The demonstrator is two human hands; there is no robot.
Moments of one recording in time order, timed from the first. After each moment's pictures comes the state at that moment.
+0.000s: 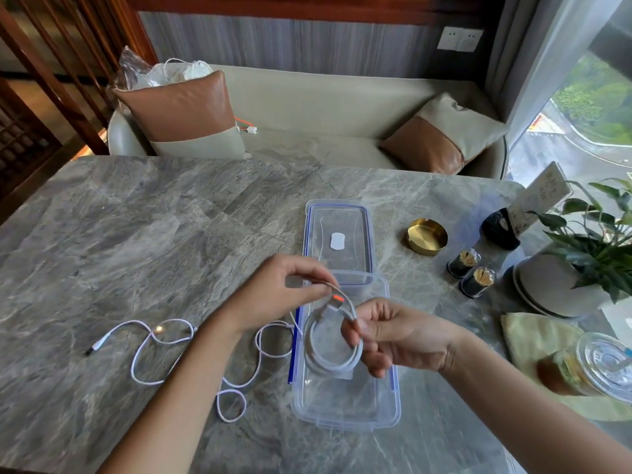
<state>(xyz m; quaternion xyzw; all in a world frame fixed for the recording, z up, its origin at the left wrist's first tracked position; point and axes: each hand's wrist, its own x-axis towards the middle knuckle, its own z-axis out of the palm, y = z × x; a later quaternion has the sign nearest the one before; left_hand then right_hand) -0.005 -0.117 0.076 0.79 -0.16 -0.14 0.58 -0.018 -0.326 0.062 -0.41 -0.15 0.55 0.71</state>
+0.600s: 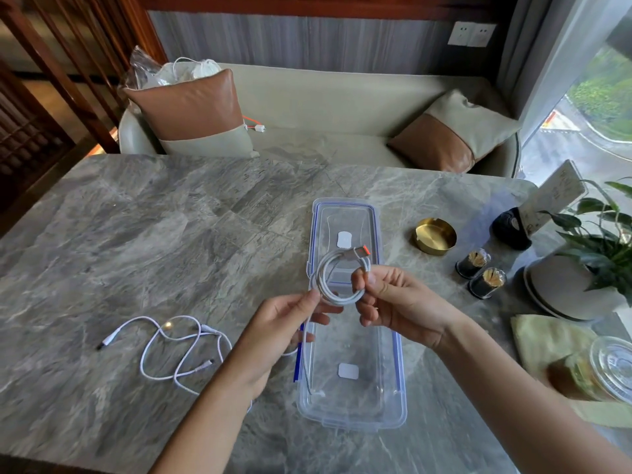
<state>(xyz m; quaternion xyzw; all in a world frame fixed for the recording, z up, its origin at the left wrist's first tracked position) -0.059 -0.128 0.066 0.65 0.09 -0.16 0.74 0.003 -0.320 0.058 -0.46 -0.11 0.39 0.79</state>
